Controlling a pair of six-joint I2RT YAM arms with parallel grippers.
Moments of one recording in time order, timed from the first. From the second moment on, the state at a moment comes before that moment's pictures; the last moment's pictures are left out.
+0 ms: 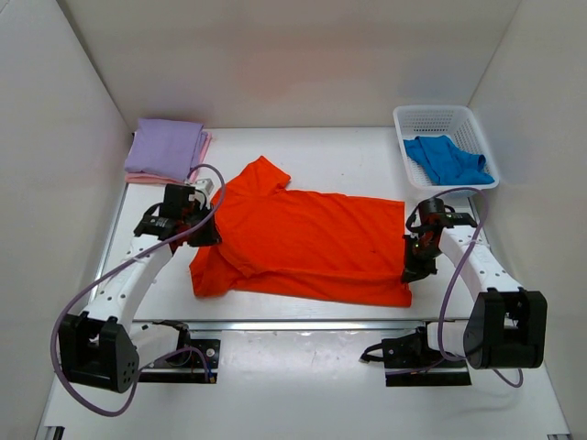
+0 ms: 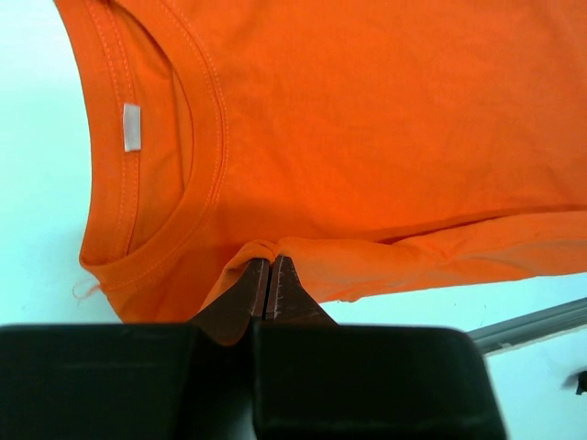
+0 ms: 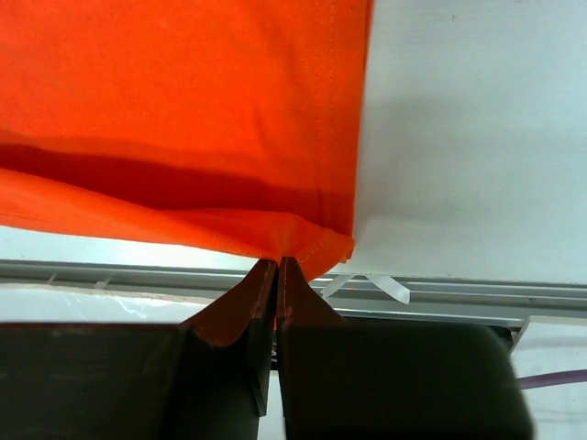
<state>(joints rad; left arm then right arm) -0.19 1.13 0.87 -0.66 0.18 -0.24 0.01 1.24 0.82 -1.01 -0.15 0.17</state>
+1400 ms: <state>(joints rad) -0.26 1.32 1.06 -0.69 0.08 -0.24 0.11 1.30 0.90 -0.92 -0.01 0.22</state>
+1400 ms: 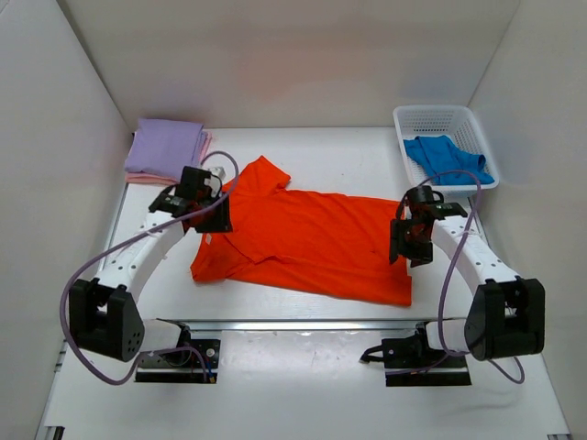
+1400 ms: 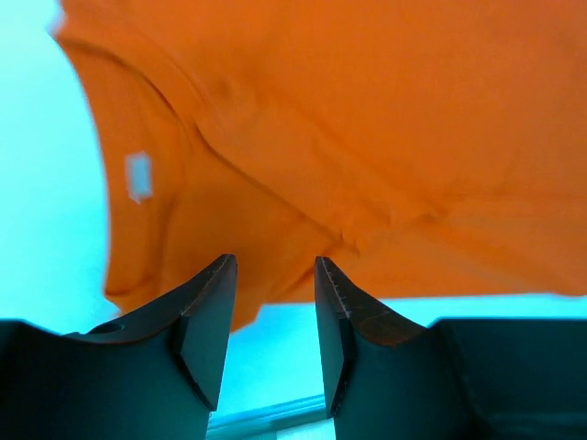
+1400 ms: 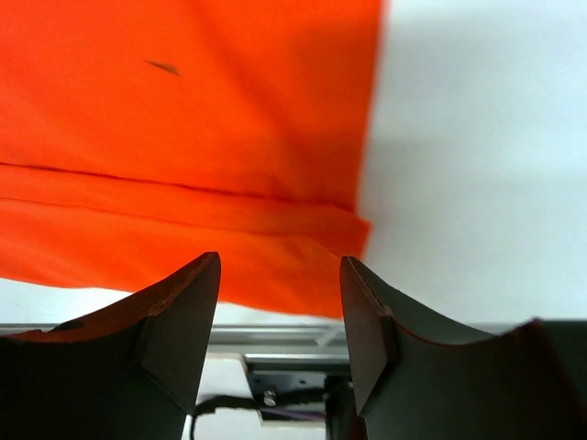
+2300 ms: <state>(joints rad) -0.43 1.51 0.92 -0.82 -0.08 -0.23 0.16 1.82 1.17 -0.68 -0.13 0.23</state>
